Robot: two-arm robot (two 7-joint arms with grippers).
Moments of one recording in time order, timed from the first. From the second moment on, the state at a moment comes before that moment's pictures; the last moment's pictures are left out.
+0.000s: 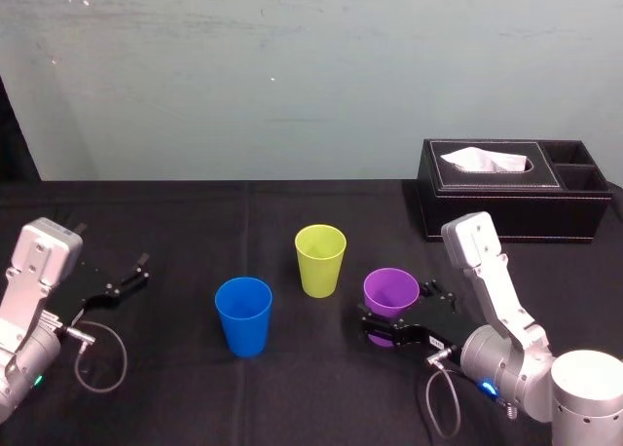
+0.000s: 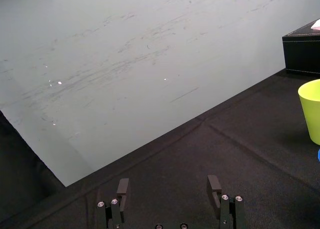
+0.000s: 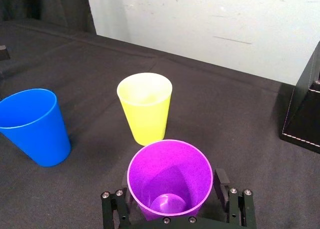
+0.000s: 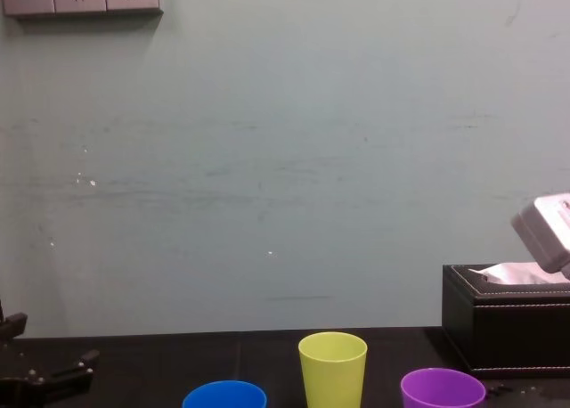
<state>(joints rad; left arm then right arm) -0.20 0.60 0.45 -1.41 -0.25 -0.12 0.03 0.19 0.34 -0.37 -1.49 0.25 0.31 0.24</state>
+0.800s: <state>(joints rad) -0.20 0.60 0.45 -1.41 -0.25 -0.12 0.03 0.19 0.35 -0.37 -1.51 0.23 0.30 0.24</state>
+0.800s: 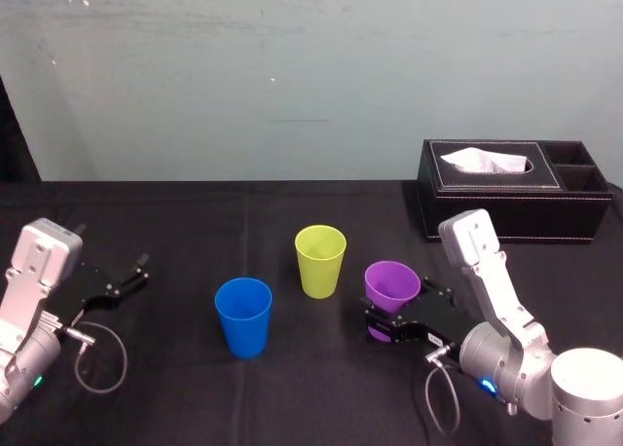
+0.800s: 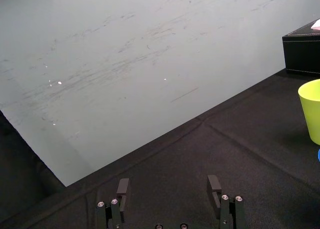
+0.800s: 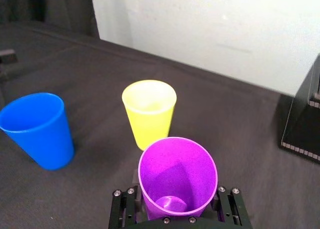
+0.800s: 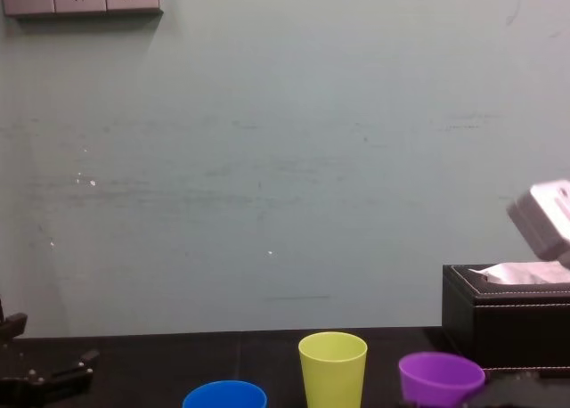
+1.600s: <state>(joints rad) -0.20 0.60 0.45 -1.41 -0.25 -0.12 0.03 0.34 0.28 -0.36 -1.51 0.19 0.30 0.32</state>
